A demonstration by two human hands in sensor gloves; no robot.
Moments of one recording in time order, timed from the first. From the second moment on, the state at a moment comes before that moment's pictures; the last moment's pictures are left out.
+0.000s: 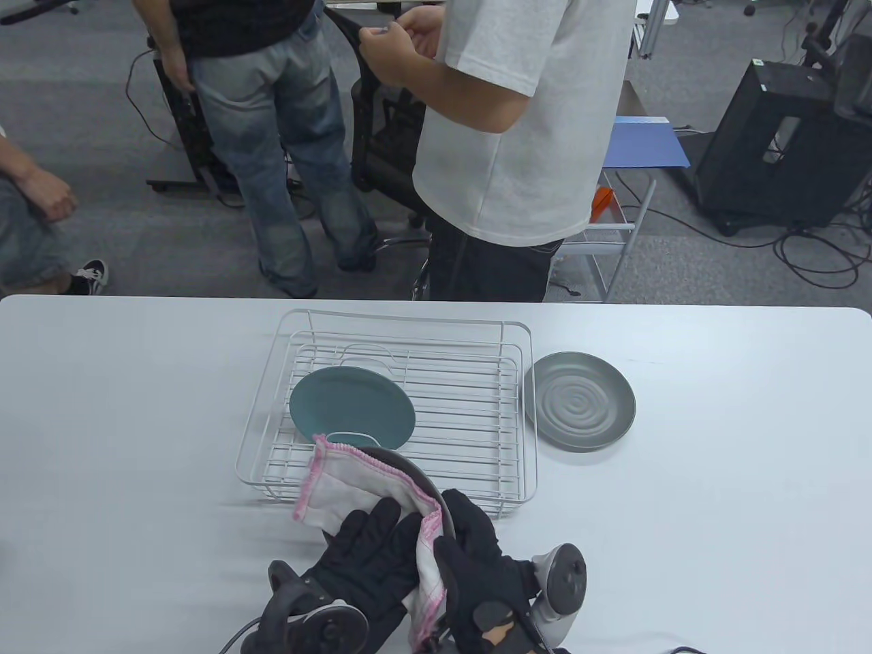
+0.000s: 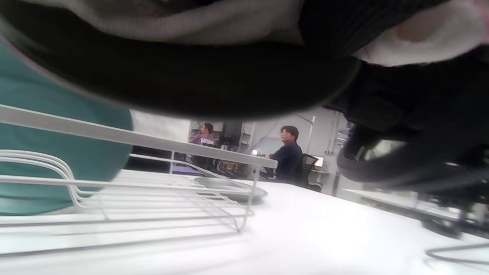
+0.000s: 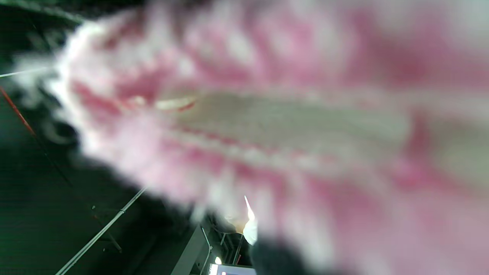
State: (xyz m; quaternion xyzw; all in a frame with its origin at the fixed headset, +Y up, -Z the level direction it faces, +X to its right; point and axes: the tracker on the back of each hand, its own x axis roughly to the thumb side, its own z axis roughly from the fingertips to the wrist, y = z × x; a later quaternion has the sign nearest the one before) left_hand -0.157 -0.674 -0.213 0.11 -0.34 0.12 0.92; right_hand 0.047 -0.711 -0.236 0.14 -0.04 0.58 0.80
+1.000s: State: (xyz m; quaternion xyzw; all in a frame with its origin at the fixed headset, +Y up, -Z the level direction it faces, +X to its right) left_hand -0.146 -0.683 -0.212 0.04 -0.39 0.13 0.91; right_hand 0.074 -0.702 -0.237 0.10 -0.11 0.53 0.83
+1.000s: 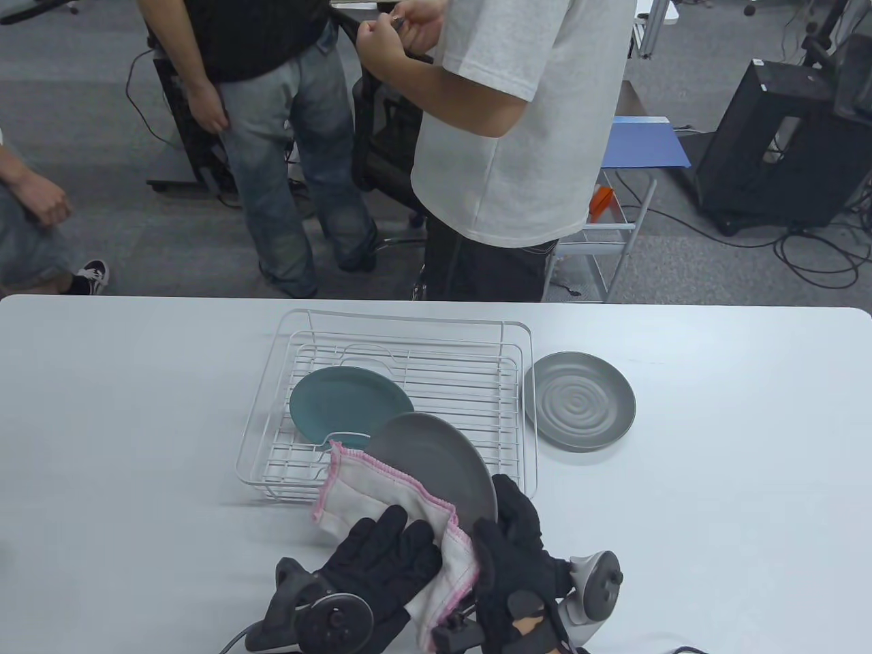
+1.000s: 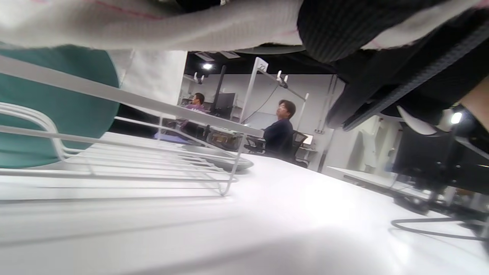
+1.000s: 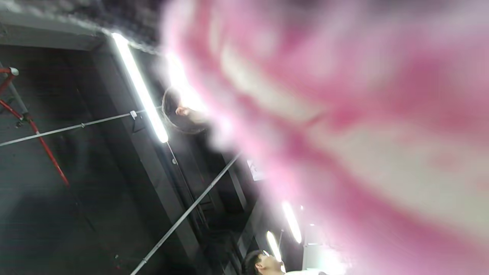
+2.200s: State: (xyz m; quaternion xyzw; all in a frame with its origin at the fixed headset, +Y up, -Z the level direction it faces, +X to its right) left_hand -0.187 -0.674 -0.231 0.04 -0.30 0.20 0.93; right_hand 0.087 -0.699 -0.239 0.08 -0.10 0.48 0.87
